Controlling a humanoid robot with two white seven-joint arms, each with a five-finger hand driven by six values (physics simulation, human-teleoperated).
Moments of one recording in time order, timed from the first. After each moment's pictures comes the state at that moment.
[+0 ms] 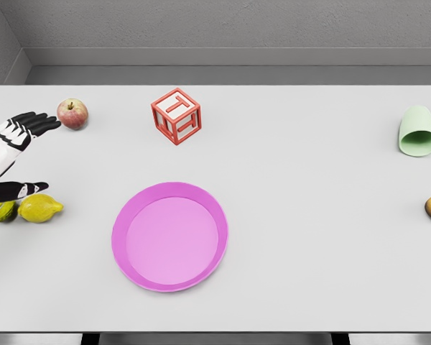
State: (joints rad) left arm 0.15 0.79 0.10 -1.72 -0.36 -0.61 -0.05; right arm 0.04 0.00 -0.10 0.06 0.15 -0.28 -0.03
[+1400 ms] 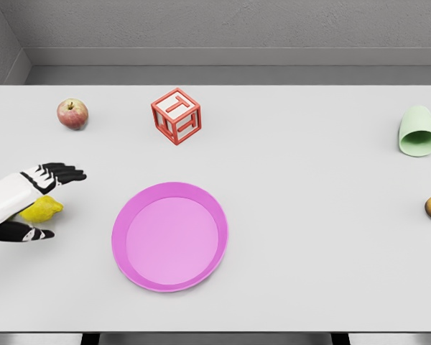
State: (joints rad) left arm 0.26 0.88 0.11 -1.80 -0.18 -0.60 -0.35; right arm 0.05 0.00 -0.10 0.06 0.15 -0.27 -0.03
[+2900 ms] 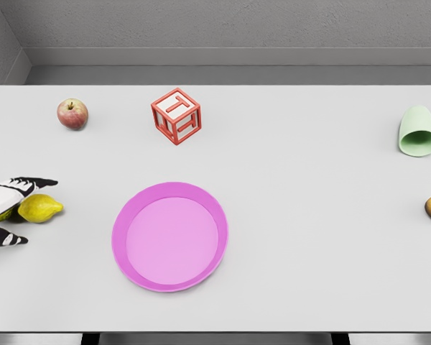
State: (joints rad) left arm 0.25 0.88 0.10 -1.67 -0.28 -0.39 -0.39; right arm 0.05 0.00 -0.10 0.06 0.15 -0.27 -0.03
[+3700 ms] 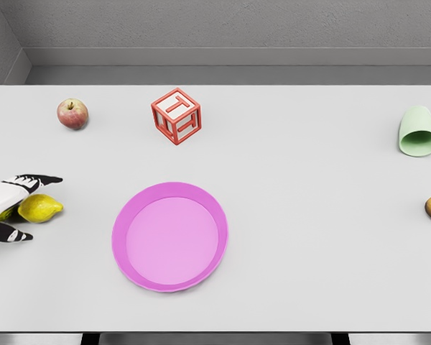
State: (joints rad) left arm 0.21 0.89 0.05 -1.65 -0.27 -0.39 -0.39; right arm 0.05 0.00 -0.10 0.06 0.15 -0.27 -0.03
